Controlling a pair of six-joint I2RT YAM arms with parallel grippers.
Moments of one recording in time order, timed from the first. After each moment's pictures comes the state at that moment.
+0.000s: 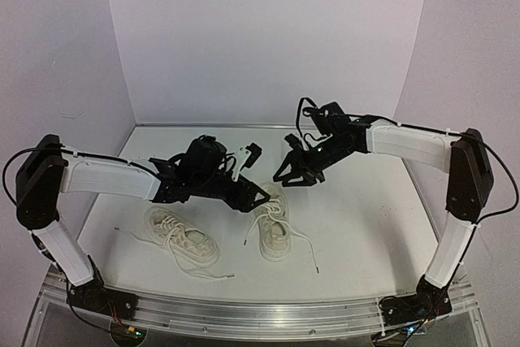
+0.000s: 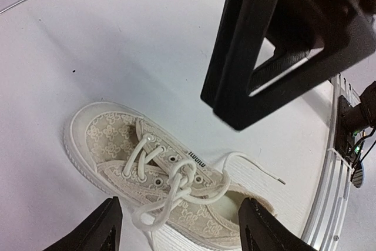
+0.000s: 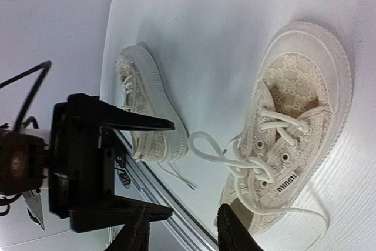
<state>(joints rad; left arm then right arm) -0.92 1.65 1.01 0.09 0.22 -0.22 0.64 1.82 1.46 -0.58 -0.69 0.59</state>
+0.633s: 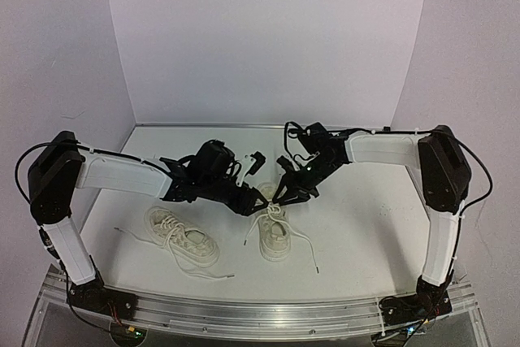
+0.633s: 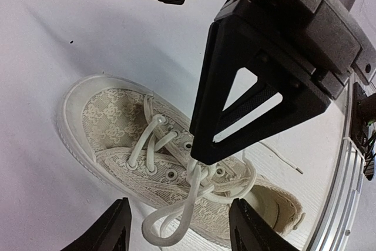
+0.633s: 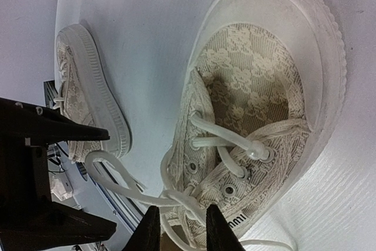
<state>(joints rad) -0.91 1.76 1.08 0.01 0.23 -0.21 0.64 1.99 1.47 -0.61 -0.65 0.45</state>
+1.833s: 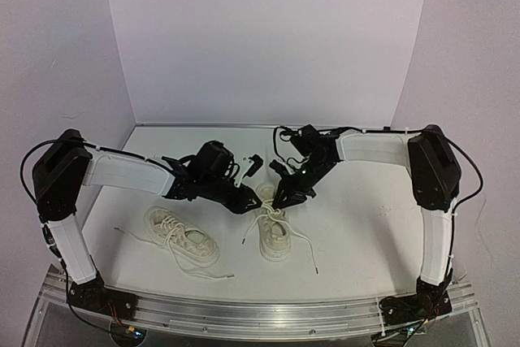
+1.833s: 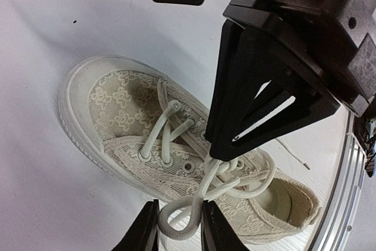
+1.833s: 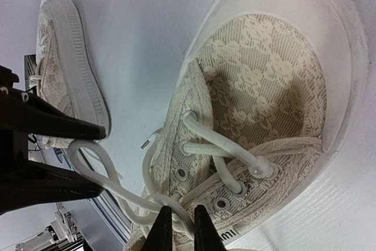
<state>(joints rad) -0.87 1.80 1.09 -0.01 0.28 -0.22 0.66 2.07 1.56 -0.73 -0.62 0.29</state>
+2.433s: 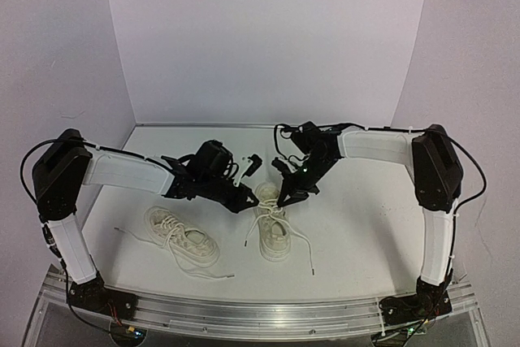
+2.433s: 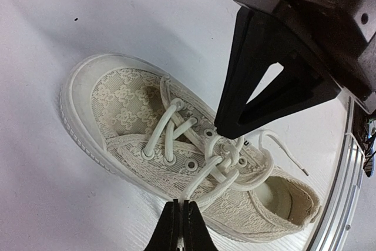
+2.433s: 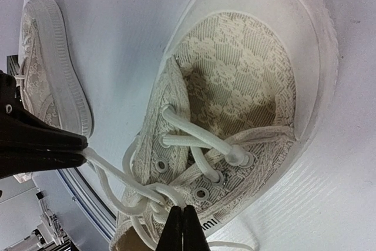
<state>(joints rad) -0.86 1.80 1.09 -0.02 0.29 -0.22 0.67 2.06 1.59 -0.79 -0.54 0.26</state>
